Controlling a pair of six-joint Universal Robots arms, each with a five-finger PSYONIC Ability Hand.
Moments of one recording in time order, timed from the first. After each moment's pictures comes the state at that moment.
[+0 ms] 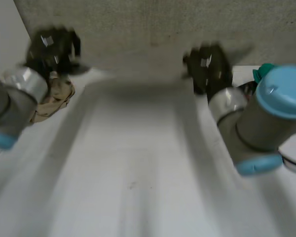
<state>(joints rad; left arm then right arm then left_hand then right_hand) 4.50 -1.88 -1.49 3.54 -1.26 3.26 2.11 -1.15 1.44 -0.38 1.56 2.64 1.18 1.20 1.19 1.20 0.98 1.14 1.18 1.19 1.20 1.01</state>
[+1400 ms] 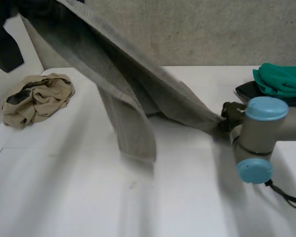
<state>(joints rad) 4.42 -1.48 -1.26 3.07 -1.18 3.10 1.92 -0.79 1.30 -0.27 1.78 3.21 1.18 1.20 1.19 1.20 0.98 1.14 1.18 1.18 1.19 0.97</state>
